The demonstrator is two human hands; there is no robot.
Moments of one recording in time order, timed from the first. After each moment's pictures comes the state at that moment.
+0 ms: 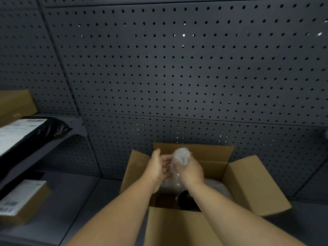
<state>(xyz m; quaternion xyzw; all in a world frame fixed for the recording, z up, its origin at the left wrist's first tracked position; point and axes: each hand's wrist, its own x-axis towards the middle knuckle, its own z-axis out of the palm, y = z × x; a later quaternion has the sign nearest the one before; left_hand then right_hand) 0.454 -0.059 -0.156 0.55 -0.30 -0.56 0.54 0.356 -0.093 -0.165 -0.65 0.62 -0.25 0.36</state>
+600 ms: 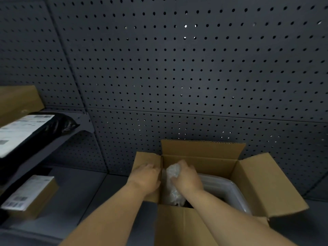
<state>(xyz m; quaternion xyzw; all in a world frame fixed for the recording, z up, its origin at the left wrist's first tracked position) 0.515 -0.039 -0.177 0.74 -0.67 -0.09 -0.07 0.377 -0.073 -0.181 -0.73 0.59 -0.12 0.32</state>
